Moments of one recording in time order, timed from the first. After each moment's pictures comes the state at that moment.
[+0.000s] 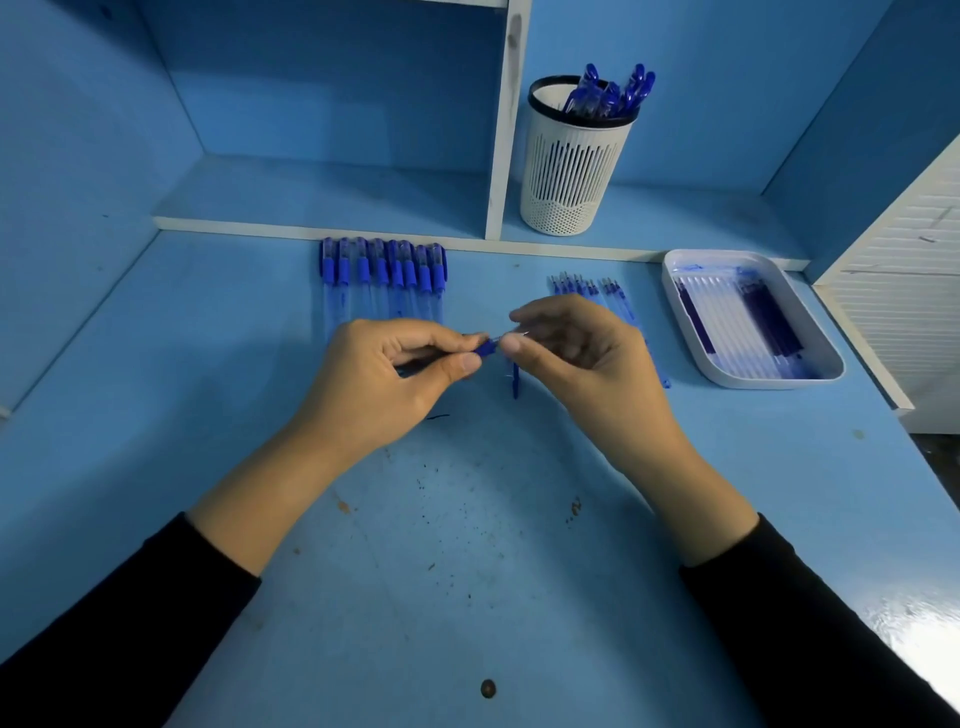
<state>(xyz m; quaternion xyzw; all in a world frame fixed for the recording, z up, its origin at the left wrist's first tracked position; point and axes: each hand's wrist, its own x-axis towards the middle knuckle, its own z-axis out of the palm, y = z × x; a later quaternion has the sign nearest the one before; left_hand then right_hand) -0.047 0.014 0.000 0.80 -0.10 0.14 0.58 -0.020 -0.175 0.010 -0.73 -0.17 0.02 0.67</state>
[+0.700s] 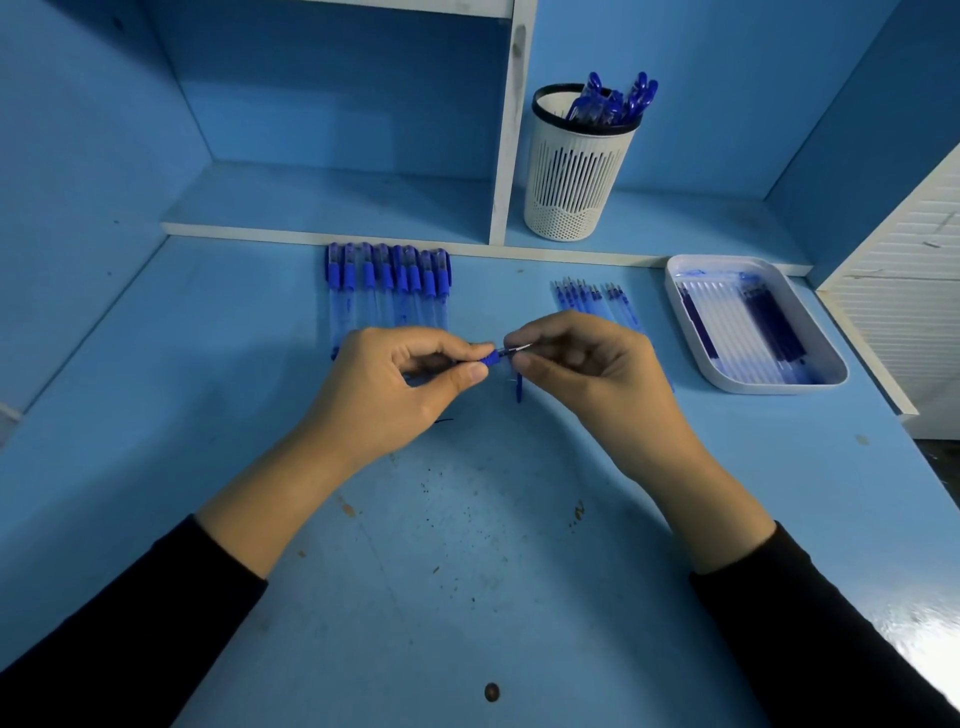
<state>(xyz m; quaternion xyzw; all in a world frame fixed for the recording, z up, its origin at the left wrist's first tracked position) -0.048 0.015 -0.001 0.81 -0.12 0.14 0.55 -0.020 -0.179 0.010 -0.71 -0.18 0.05 0.68</state>
